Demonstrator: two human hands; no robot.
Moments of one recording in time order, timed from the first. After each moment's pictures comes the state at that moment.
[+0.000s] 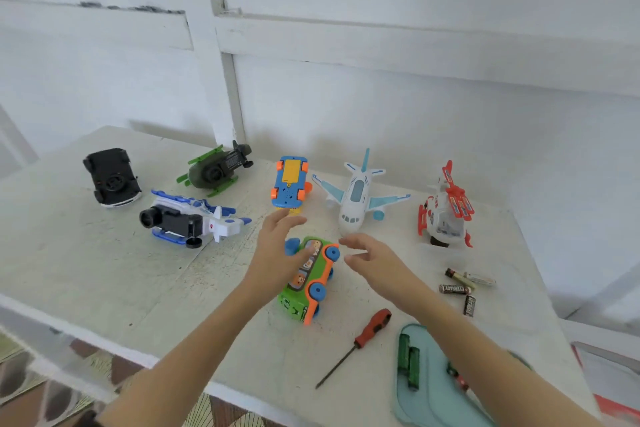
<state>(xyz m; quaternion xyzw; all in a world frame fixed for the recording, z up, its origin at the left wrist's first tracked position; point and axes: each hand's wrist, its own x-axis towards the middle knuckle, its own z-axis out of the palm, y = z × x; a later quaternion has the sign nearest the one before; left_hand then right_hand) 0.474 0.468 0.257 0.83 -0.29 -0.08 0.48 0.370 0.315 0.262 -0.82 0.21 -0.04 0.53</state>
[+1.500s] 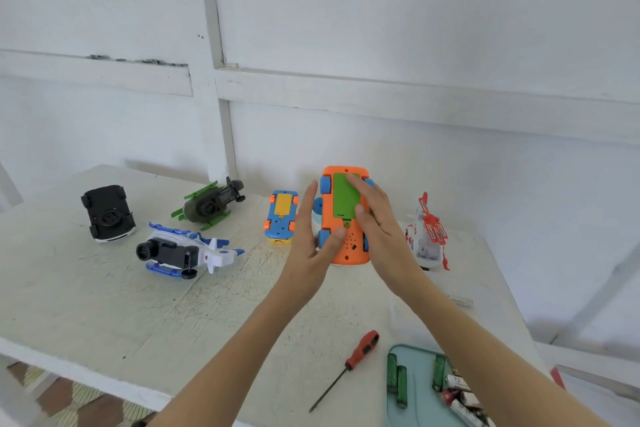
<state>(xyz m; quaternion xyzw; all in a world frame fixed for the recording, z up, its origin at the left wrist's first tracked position) 0.425 0.436 0.317 0.56 -0.39 -0.14 0.71 0.360 0.330 0.345 -0.75 0.03 -0.32 0.57</state>
